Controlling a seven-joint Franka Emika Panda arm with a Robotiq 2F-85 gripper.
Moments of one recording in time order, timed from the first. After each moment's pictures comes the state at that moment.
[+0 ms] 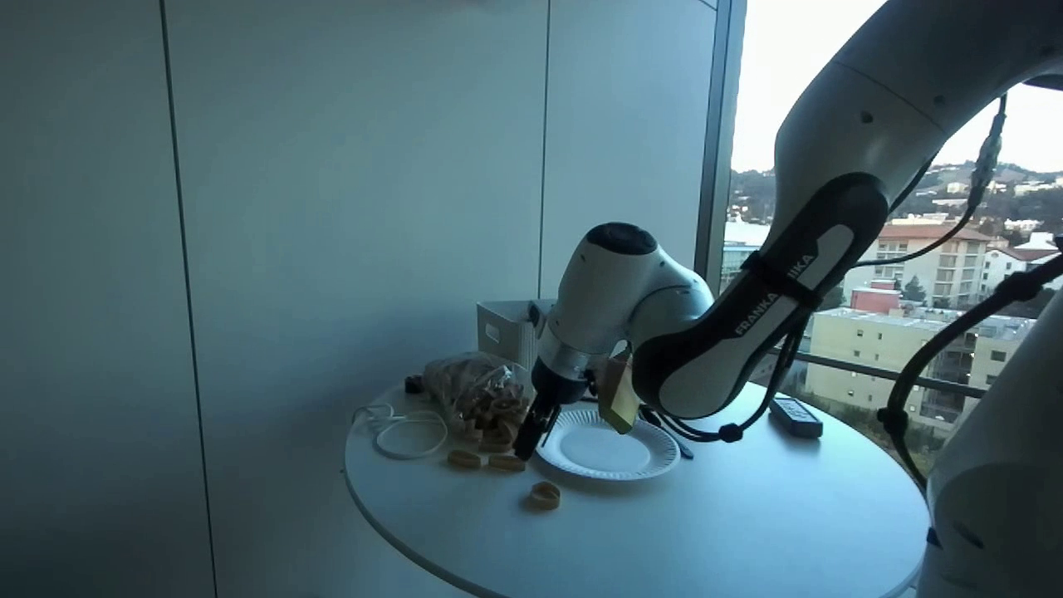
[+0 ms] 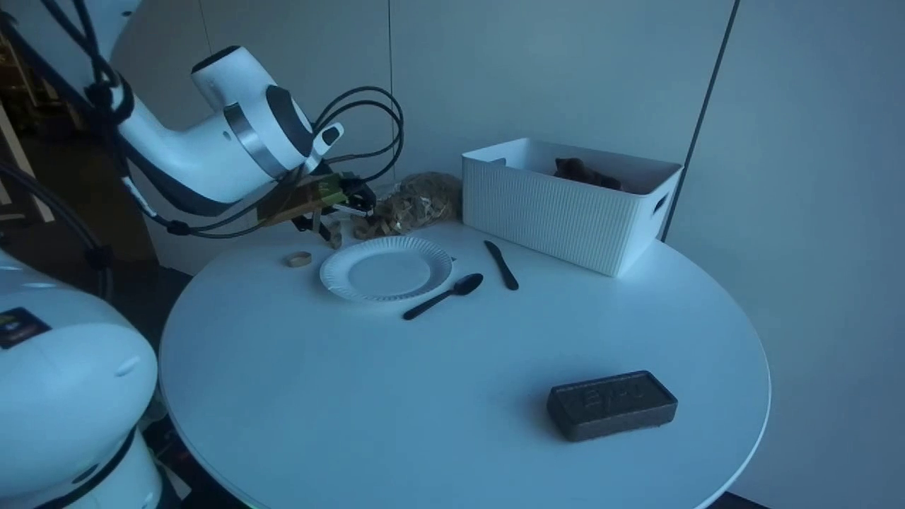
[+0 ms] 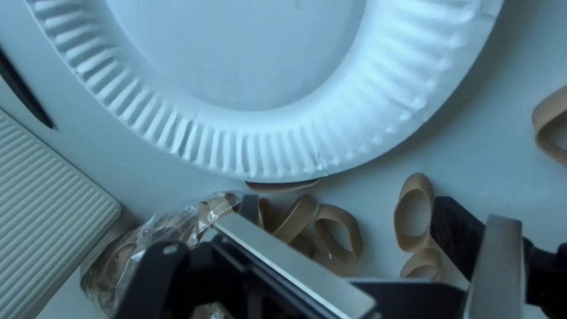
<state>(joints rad) -0.01 -0.33 0.14 -2.75 -0.76 2.90 0.31</state>
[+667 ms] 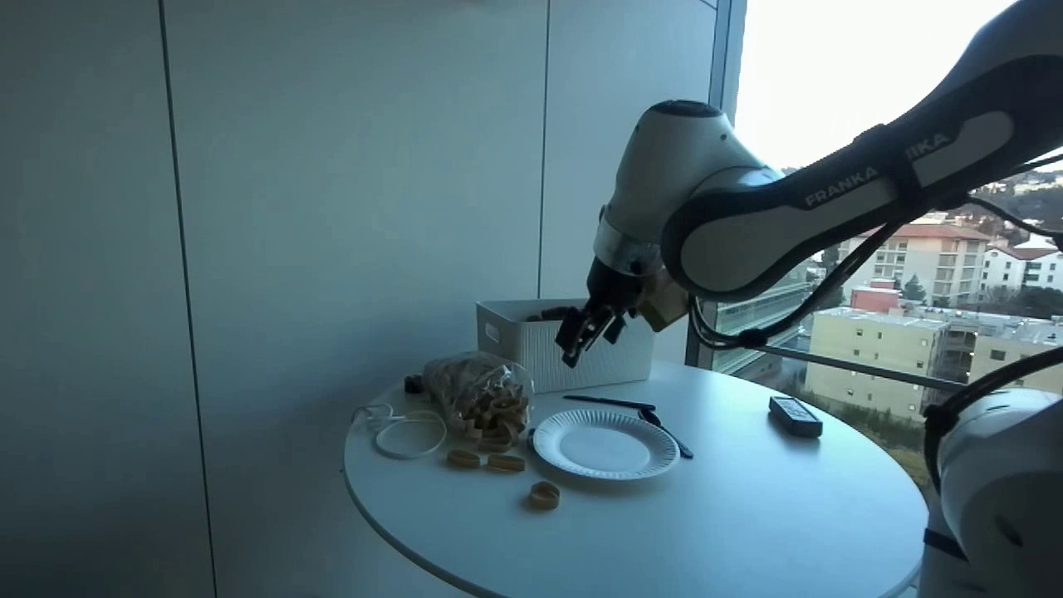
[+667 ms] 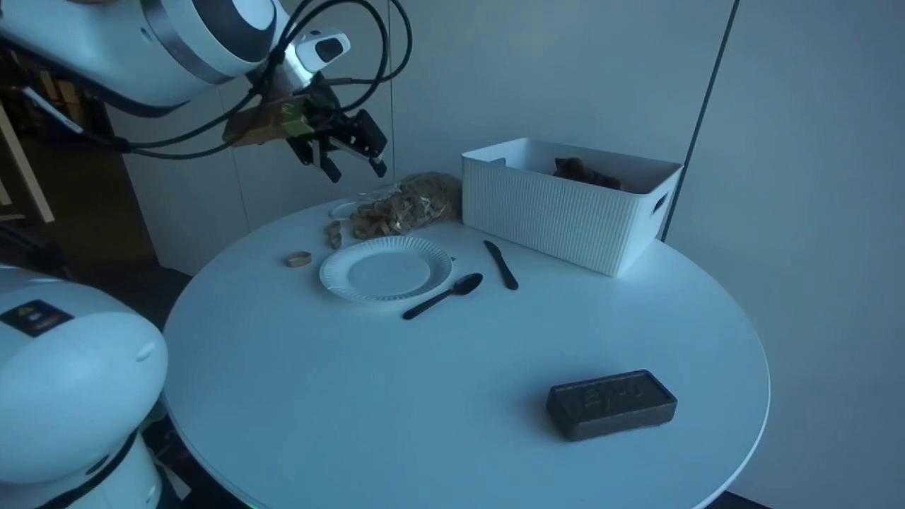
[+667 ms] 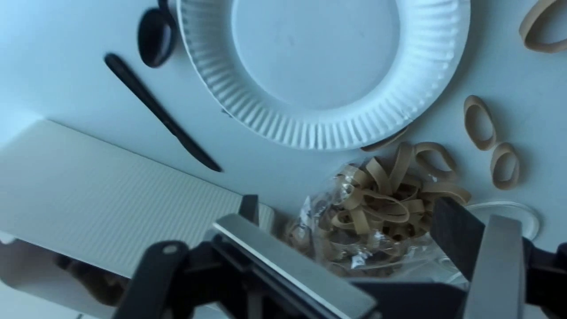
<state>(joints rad) 0.09 -0.74 0.01 -2.74 -0.45 2.46 0.32</state>
